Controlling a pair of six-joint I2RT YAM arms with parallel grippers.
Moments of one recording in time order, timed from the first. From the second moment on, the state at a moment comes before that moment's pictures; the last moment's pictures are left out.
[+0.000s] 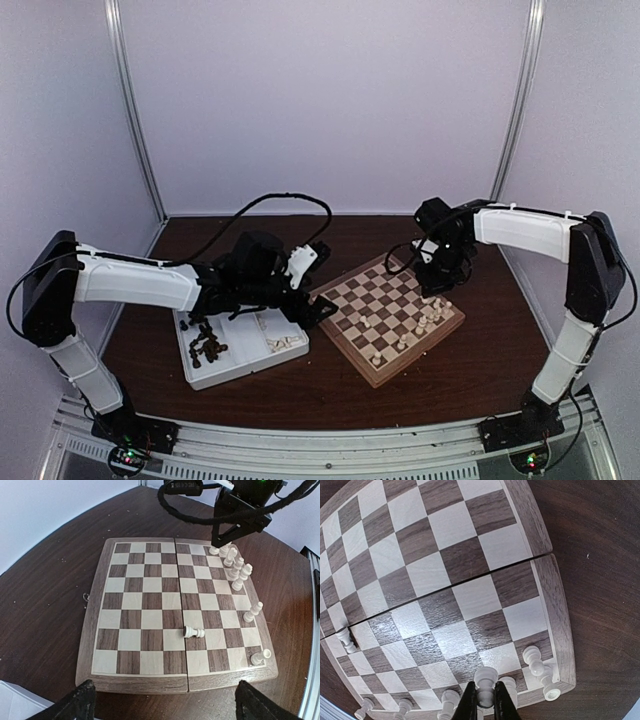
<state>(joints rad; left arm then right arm) -0.92 1.66 1.00 0.10 0.13 -0.01 0.48 1.75 1.34 -0.93 0.01 0.23</state>
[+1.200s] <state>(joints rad) -0.92 1.70 1.03 0.08 0.18 -0.01 0.48 1.80 1.29 -0.90 0.05 0.22</state>
